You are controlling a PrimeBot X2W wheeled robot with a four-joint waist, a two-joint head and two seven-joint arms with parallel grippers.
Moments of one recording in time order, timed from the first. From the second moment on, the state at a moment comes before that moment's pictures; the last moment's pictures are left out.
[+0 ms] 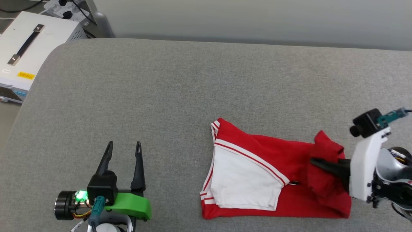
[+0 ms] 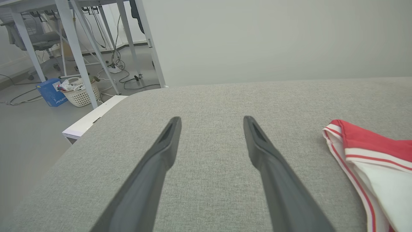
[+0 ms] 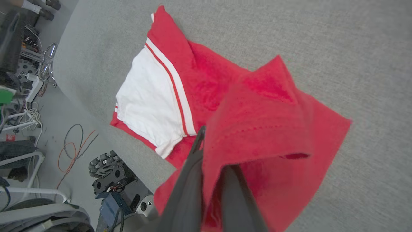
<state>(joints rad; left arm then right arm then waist) -0.02 0.16 -0.15 0.08 -0.11 0.10 -0.26 -0.31 -0.72 0.51 -0.04 1.13 0.13 0.66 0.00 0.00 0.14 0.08</state>
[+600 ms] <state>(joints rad) -0.11 0.10 -0.13 0.09 -0.07 0.06 -0.26 -0.64 -0.43 0.87 0.27 0.98 0.13 0.63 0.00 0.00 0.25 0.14</state>
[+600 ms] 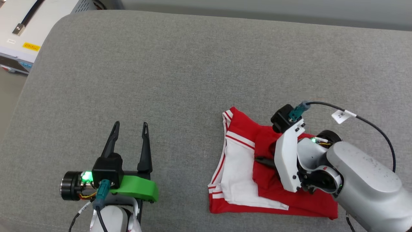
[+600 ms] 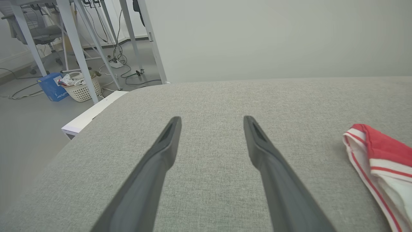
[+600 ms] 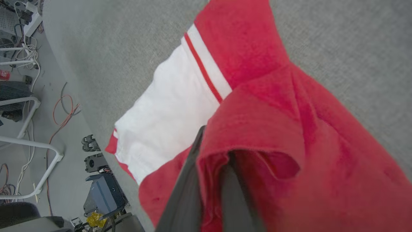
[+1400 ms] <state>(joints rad) -0.07 0.10 -0.07 0.07 -0.05 0.04 -0.26 -0.53 -0.51 0.55 0.29 0.63 0.13 -0.17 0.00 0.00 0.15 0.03</state>
